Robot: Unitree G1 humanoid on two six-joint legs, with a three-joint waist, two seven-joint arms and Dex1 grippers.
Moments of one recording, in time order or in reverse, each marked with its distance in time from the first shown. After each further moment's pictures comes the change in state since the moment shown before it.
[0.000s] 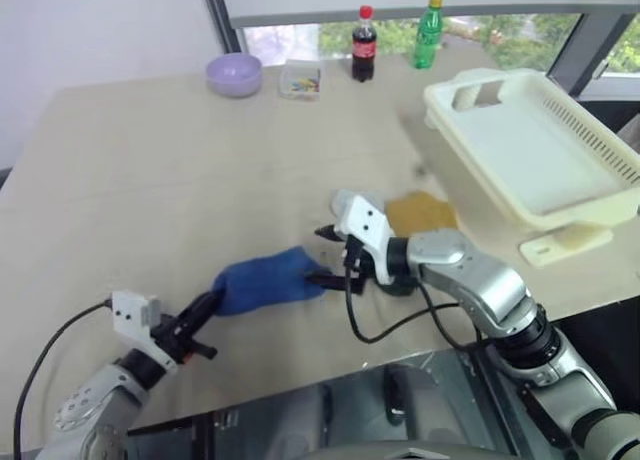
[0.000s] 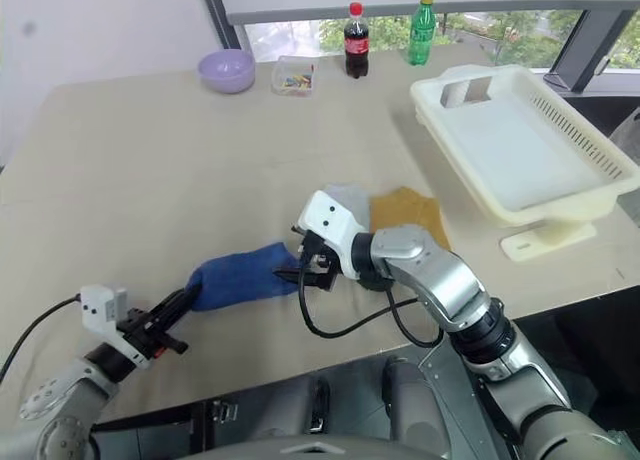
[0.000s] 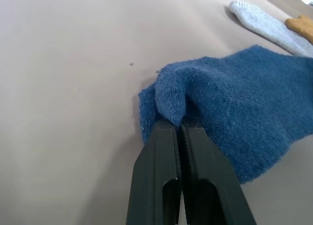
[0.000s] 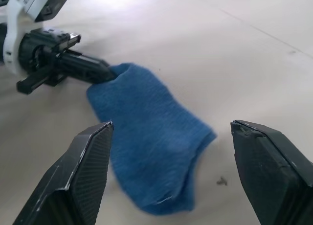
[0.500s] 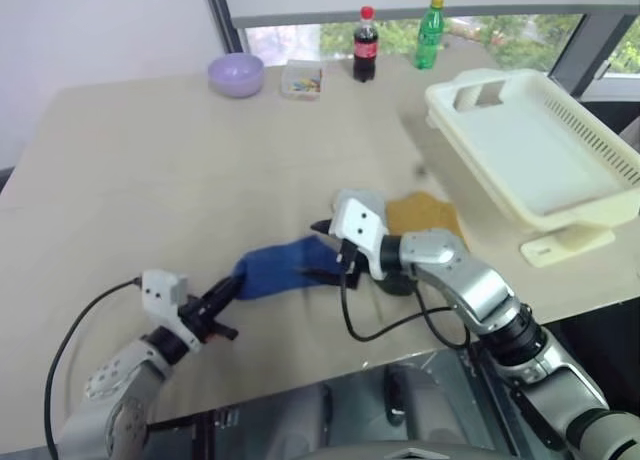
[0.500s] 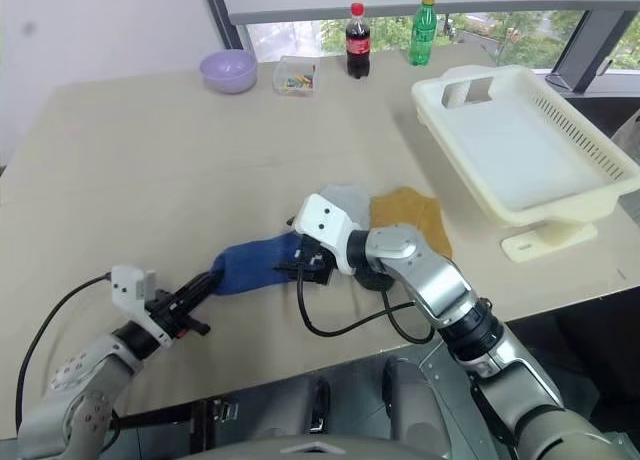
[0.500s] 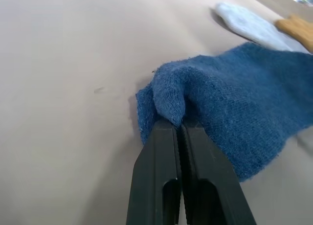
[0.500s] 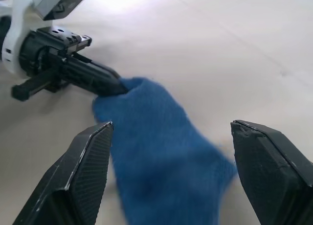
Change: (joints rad) left arm -0.150 0.033 -0.126 0.017 0.033 0.044 0.035; right arm -0.031 0.079 0.037 0.181 -0.139 -0.257 0.047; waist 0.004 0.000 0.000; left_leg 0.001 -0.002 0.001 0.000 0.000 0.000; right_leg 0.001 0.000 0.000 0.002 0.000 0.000
